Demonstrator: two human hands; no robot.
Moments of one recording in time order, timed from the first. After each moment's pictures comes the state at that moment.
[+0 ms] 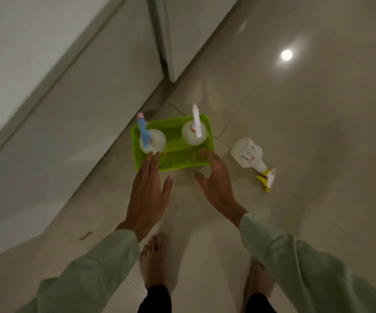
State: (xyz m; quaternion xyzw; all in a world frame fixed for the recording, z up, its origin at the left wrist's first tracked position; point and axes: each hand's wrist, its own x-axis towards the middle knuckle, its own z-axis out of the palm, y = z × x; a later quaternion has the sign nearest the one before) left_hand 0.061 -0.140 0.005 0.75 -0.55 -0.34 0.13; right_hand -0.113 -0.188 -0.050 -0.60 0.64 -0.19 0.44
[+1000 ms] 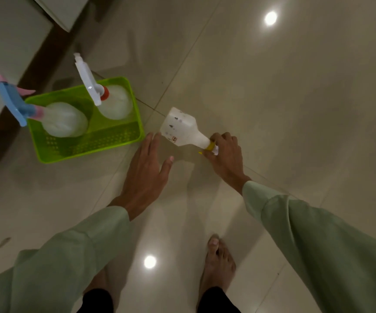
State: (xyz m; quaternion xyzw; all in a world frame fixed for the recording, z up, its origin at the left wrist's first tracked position) left_hand -0.125 -0.170 -0.104 0.71 -0.60 -0.36 0.06; right_hand -0.337 -0.210 -0.173 -0.63 0.70 -0.04 0.33
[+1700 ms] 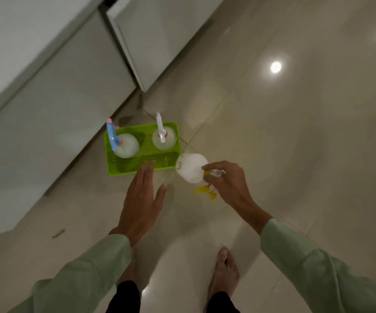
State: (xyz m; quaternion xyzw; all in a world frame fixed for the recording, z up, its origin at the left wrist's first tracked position) left_hand -0.031 -0.138 0.035 0.75 -0.55 -0.35 0.12; right_hand -0.247 -0.217 0.037 -0.48 0.67 -0.19 0.54
